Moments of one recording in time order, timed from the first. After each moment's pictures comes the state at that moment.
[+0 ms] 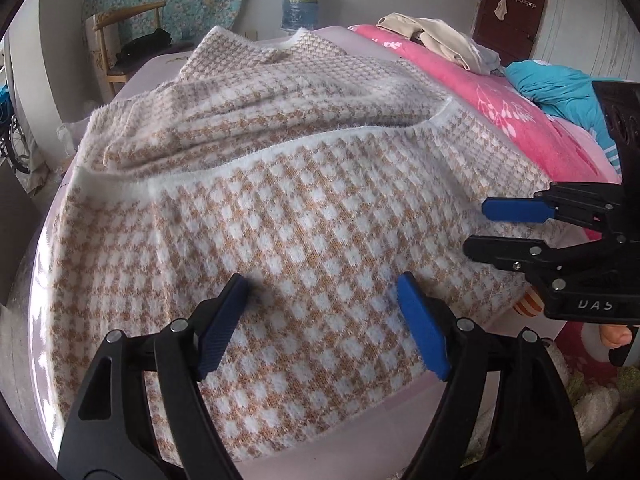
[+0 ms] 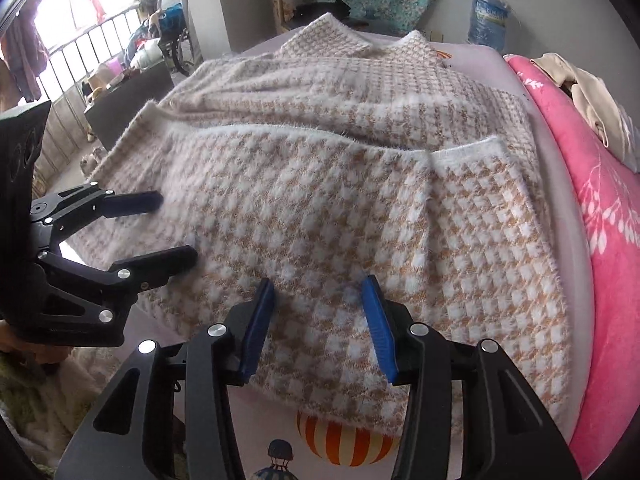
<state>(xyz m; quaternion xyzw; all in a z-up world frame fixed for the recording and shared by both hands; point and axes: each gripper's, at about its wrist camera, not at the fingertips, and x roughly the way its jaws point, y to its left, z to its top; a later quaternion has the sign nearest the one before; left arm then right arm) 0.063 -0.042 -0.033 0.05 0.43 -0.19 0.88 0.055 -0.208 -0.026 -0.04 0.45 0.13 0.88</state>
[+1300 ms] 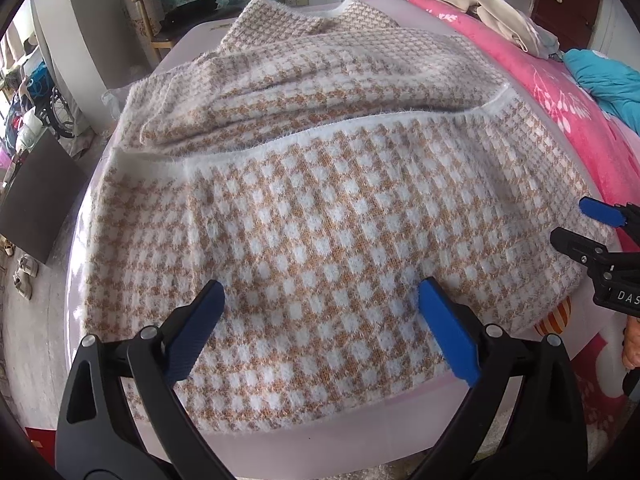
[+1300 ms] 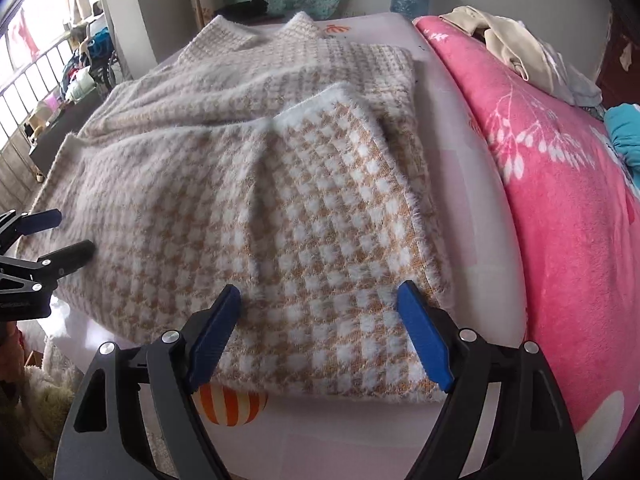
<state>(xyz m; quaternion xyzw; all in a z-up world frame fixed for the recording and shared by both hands) 0.076 -0.057 -0.029 0.07 0.50 -0.08 0.86 0.053 -0.279 -0.047 0.00 0.48 0.01 0.88</state>
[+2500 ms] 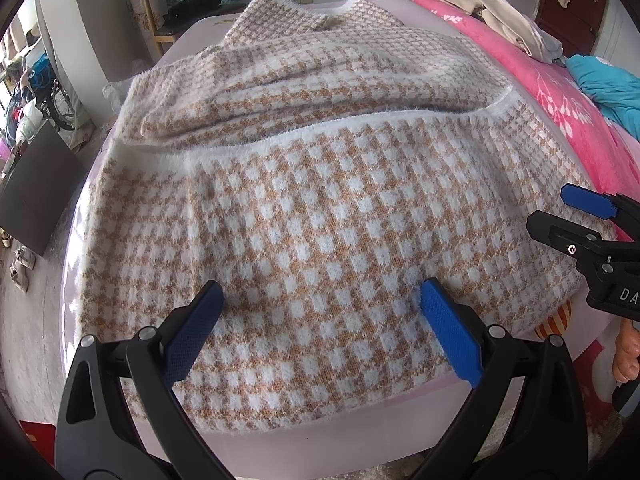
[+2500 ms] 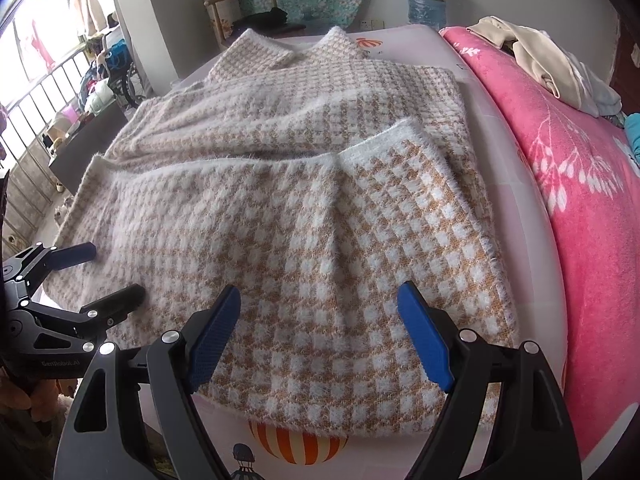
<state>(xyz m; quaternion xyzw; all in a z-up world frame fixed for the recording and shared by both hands) 0.077 -0.054 -0.030 0.06 0.50 -0.08 0.86 0.073 -0.251 -0.035 0.04 0.46 0.05 0.88</state>
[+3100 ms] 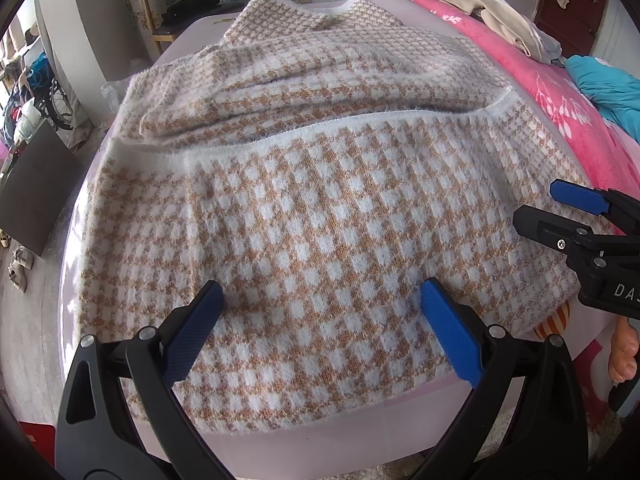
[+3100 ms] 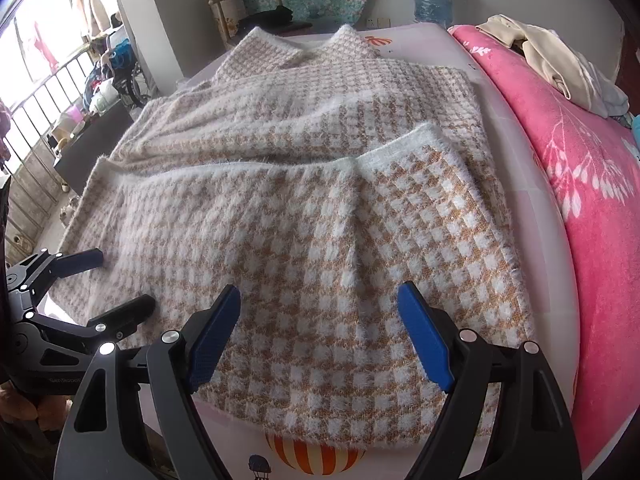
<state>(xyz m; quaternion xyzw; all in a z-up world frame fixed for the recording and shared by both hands) 0.078 -0.054 -0.030 0.06 0.50 -0.08 0.86 0.082 -0.242 -0.035 0.05 0.46 0.07 0.88</state>
